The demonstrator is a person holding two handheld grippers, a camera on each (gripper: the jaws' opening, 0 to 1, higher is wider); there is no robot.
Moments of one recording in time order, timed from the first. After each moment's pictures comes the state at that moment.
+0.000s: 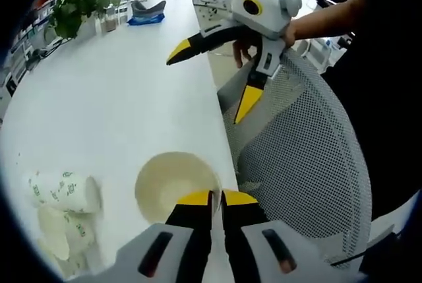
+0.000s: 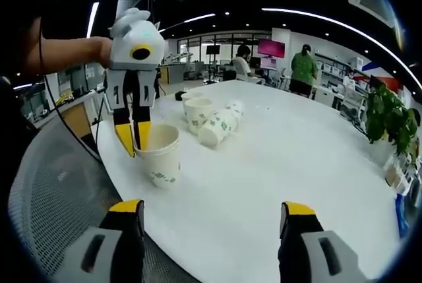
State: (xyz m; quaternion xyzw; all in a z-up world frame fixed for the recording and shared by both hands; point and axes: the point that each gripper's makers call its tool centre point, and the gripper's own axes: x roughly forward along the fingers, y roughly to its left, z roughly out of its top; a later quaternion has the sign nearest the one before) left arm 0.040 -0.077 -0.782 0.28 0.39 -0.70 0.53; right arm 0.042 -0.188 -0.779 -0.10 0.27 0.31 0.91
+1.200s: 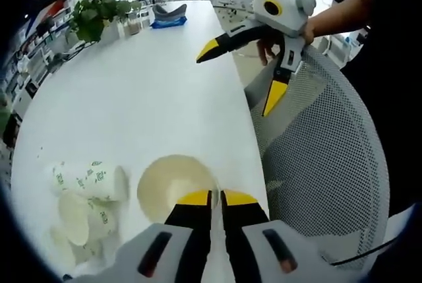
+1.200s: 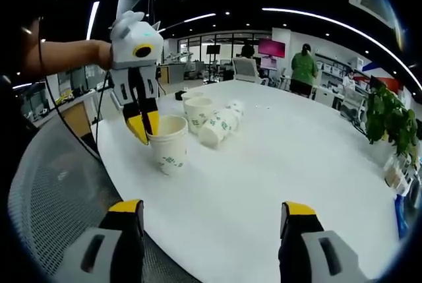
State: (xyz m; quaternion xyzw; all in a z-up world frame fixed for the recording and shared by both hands) left arm 0.071 -0.065 -0.780 0.31 0.36 -0.65 0.59; right arm 0.043 -0.189 -0.778 -0.10 0.27 0.31 0.91
